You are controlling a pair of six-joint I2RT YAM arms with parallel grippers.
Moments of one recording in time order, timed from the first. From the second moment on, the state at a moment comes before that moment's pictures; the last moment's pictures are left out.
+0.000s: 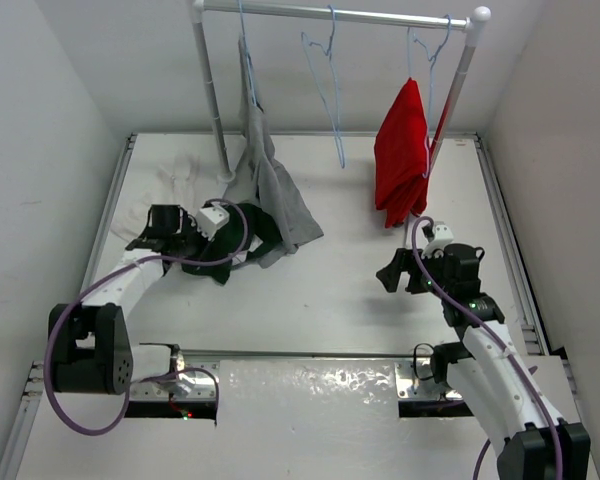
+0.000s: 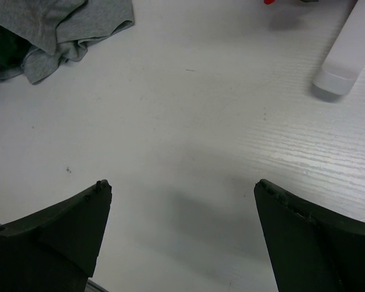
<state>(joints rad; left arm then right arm) -0.02 1.24 0.66 -0.35 0.35 0.61 0.11 0.68 0.32 -0.24 -0.33 0.22</state>
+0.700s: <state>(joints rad) -0.02 1.01 1.71 -0.93 0.77 0.61 0.11 0.63 0.46 -0.29 -0.47 0.18</state>
